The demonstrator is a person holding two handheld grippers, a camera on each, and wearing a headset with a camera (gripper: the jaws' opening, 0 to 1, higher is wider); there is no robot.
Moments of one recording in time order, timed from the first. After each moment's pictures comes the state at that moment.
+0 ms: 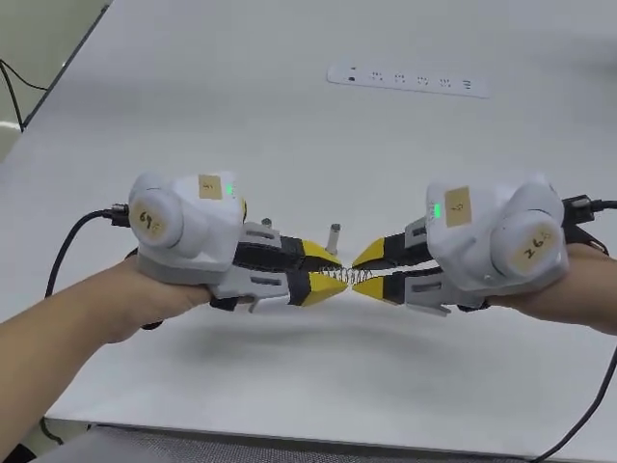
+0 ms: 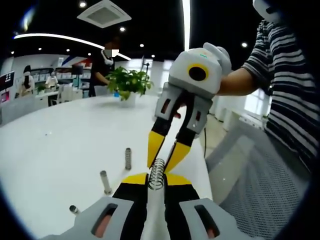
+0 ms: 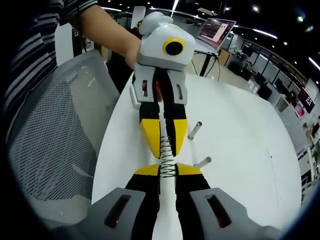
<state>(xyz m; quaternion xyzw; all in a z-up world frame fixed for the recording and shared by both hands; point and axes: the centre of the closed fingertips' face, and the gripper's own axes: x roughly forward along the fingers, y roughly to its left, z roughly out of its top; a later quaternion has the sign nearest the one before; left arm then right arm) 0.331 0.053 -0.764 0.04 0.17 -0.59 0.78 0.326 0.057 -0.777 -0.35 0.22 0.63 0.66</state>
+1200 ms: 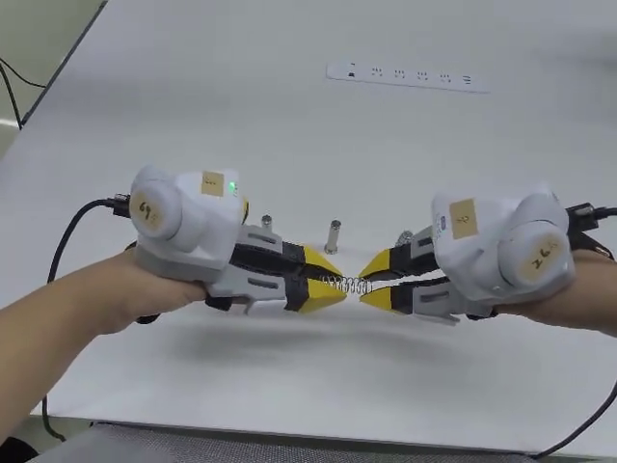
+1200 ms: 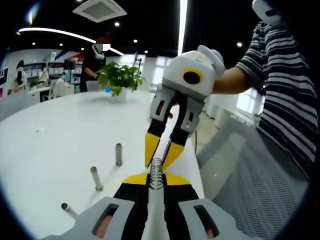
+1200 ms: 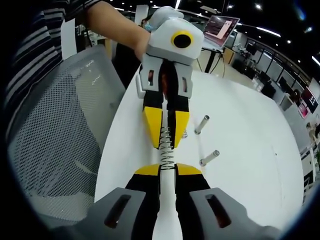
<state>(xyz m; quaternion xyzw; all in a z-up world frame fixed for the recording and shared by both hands) 0.318 0.051 -0.768 0.04 0.19 -0.62 0.76 0.317 0.048 -0.789 -0.36 0.23 0.64 0.64</state>
